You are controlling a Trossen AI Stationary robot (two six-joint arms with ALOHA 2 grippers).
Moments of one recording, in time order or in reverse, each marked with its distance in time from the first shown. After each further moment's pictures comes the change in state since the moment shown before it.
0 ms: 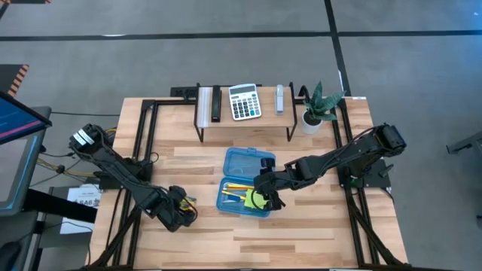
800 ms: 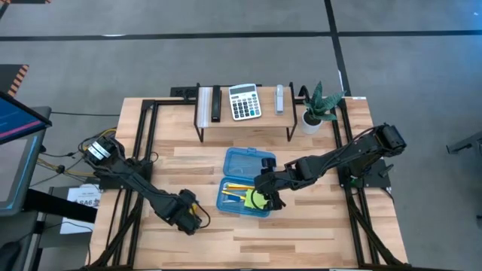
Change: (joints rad) left arm 0.084 0.256 0.227 -0.215 0.112 0.235; right arm 0.000 0.000 0.000 -0.020 0.000 0.017
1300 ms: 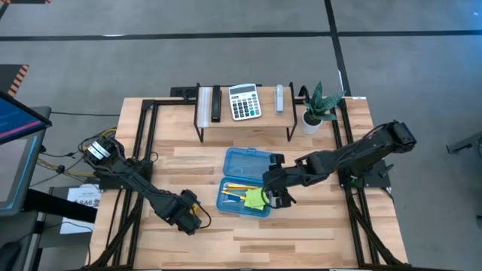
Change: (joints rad) left arm 0.001 -0.002 0.000 0.007 -0.011 0.069; right arm 0.009 -0.111 -0.001 -0.123 0.004 0.019
